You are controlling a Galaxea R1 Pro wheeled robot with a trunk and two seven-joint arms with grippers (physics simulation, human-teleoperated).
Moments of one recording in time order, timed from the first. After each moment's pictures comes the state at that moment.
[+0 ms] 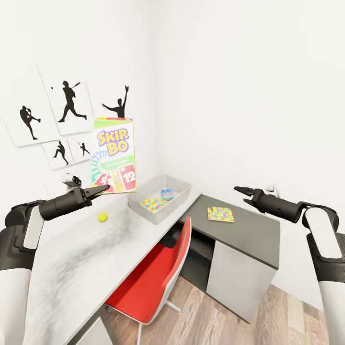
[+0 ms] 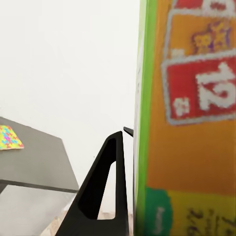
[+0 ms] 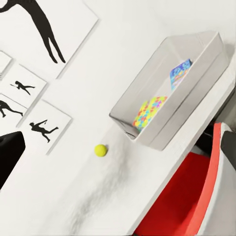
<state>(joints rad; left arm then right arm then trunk) -0.78 0.27 0.27 -1.22 0.40 1.04 -1.25 -0.70 -0.29 -0.19 -1.37 -1.03 1.04 0.13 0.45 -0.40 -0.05</state>
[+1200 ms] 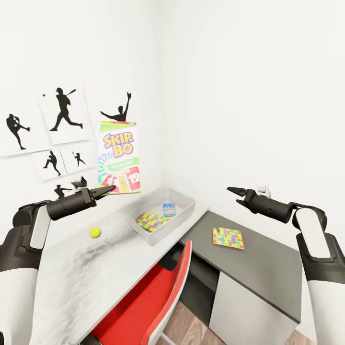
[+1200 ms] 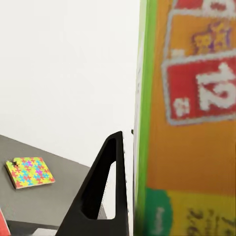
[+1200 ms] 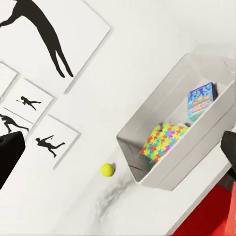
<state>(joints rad) -0.78 0.23 0.27 -1.22 0.40 1.03 -1.16 -0.71 -0.22 -0.19 -1.37 -1.03 1.04 0.10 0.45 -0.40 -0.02</state>
